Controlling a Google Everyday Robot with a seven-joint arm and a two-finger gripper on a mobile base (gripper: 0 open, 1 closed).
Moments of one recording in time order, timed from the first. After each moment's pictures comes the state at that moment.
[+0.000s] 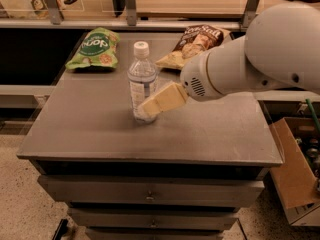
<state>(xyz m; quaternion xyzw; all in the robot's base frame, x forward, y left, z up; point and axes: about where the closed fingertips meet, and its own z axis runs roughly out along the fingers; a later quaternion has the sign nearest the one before) 0.515 -0.025 0.909 -0.39 0.81 0.17 0.39</state>
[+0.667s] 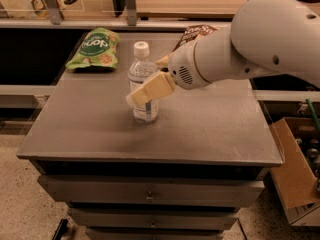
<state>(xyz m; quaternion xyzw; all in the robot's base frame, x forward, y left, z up) 0.539 0.006 0.921 -0.42 0.78 0.20 0.41</state>
